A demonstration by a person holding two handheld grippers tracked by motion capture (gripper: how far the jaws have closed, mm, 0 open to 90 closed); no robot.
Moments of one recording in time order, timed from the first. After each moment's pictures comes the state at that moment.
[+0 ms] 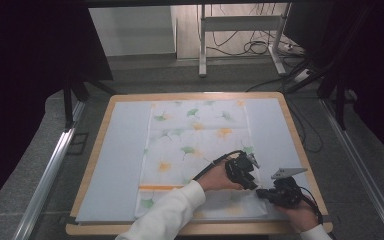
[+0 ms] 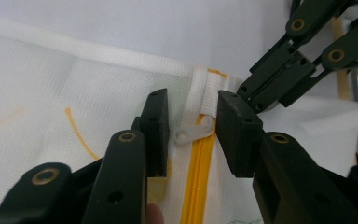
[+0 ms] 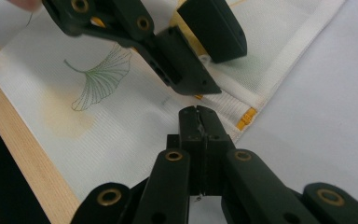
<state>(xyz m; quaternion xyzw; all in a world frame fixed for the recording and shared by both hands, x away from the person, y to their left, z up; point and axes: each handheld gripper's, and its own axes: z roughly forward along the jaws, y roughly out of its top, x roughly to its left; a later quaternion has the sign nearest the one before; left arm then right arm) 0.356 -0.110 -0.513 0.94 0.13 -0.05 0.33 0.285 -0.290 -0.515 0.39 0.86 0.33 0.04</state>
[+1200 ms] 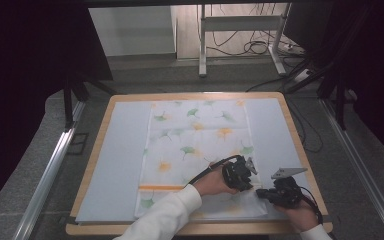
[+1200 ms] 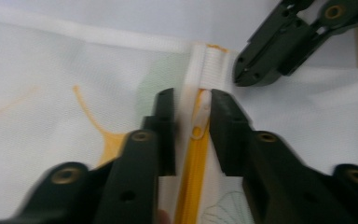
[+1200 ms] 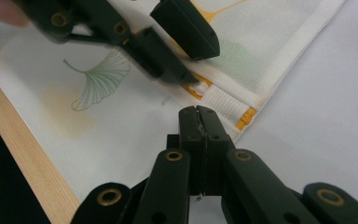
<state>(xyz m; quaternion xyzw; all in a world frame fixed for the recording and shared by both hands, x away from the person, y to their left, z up) 0.340 -0.101 -0.512 0.94 0.11 0.01 0.31 0.285 -0.290 -0.515 0.39 0.86 0.33 0.04</state>
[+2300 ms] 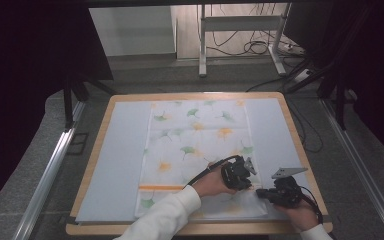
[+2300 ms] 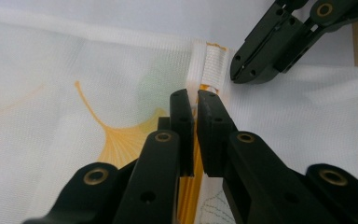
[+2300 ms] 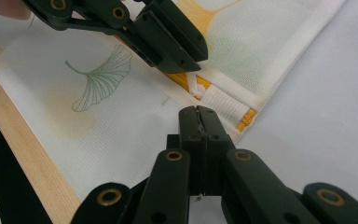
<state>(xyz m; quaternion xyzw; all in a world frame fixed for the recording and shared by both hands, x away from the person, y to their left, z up) 0.337 -0.096 -0.510 0.94 0.11 0.01 0.31 0.287 -0.291 -0.515 0.39 0.86 0.34 0.03</state>
